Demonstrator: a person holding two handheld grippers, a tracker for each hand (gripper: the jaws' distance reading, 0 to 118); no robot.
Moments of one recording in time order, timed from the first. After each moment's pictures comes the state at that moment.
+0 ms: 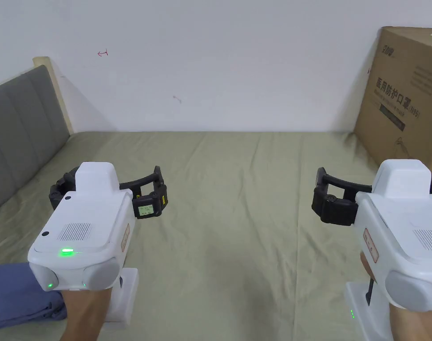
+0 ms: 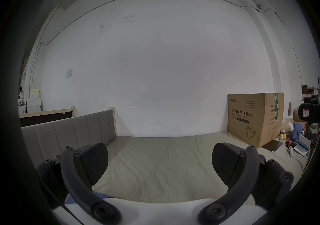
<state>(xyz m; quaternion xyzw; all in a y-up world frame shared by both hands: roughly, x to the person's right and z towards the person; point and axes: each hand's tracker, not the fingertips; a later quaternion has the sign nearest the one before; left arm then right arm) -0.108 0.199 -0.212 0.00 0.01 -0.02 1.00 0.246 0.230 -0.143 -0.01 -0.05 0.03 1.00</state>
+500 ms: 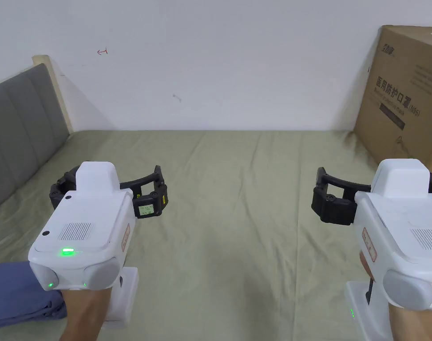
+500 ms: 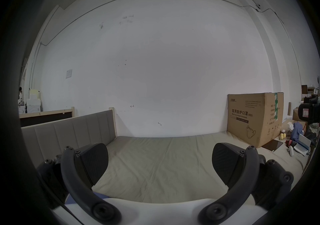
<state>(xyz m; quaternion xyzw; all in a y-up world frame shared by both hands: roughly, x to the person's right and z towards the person) -0.108 0.198 -0.213 0.01 0.01 -0.02 1.00 0.243 0.230 -0.143 -0.01 -0.05 0.03 1.00</state>
